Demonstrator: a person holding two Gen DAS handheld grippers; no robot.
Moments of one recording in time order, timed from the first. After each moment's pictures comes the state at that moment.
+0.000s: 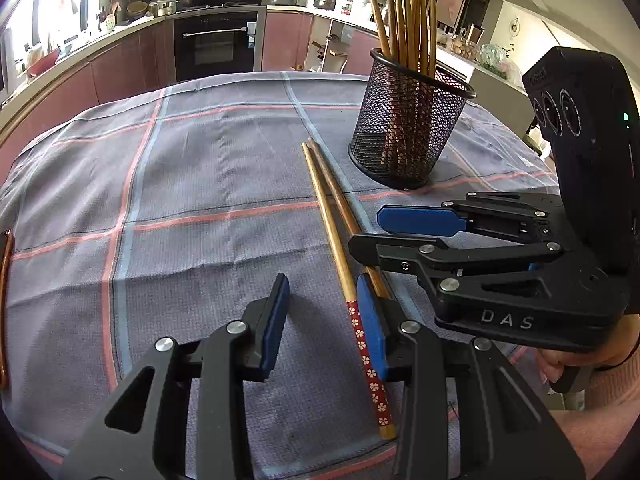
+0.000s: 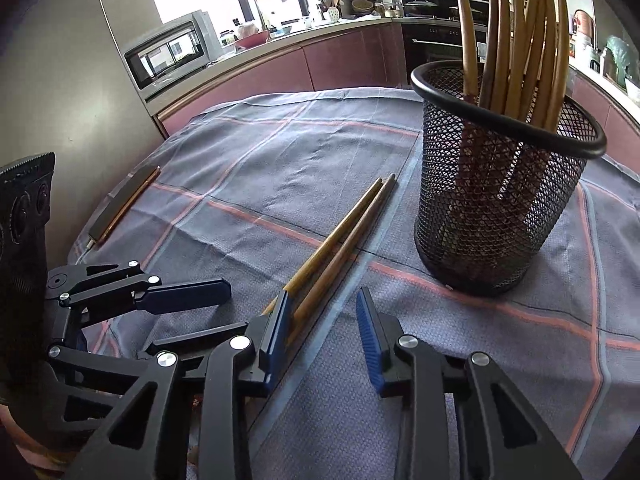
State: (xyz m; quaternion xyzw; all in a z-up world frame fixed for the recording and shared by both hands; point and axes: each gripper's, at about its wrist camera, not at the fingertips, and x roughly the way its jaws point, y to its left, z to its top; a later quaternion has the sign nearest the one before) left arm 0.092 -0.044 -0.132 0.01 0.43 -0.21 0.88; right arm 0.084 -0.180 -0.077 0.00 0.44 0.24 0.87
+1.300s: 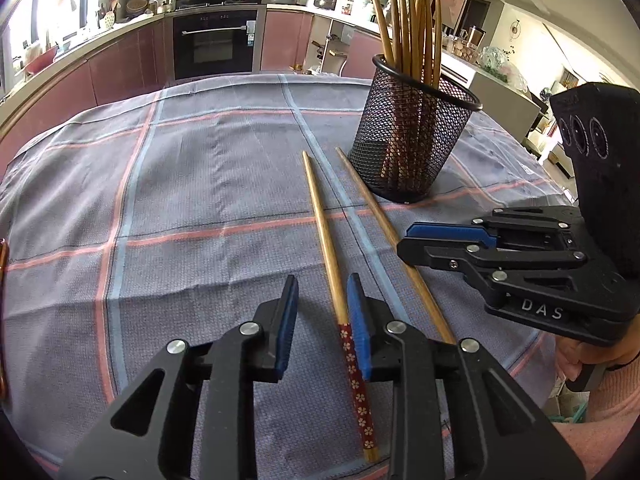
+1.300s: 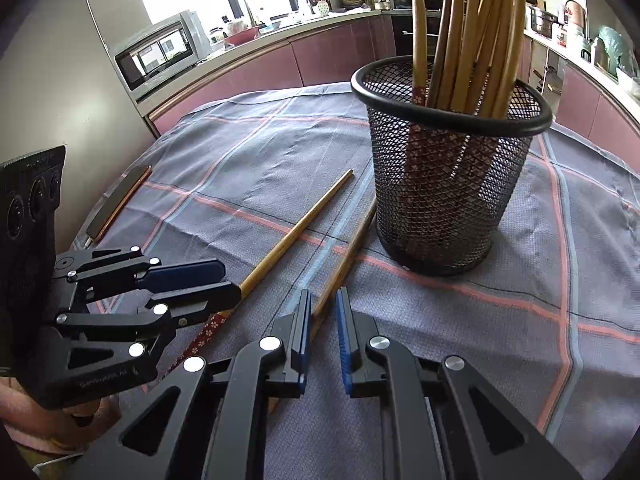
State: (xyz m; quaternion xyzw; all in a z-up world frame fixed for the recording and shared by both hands) left arm 0.108 -0.049 -0.130 0.01 0.43 -0.22 0.88; right arm 0.082 -0.210 -0.072 0.01 0.45 0.23 0.86
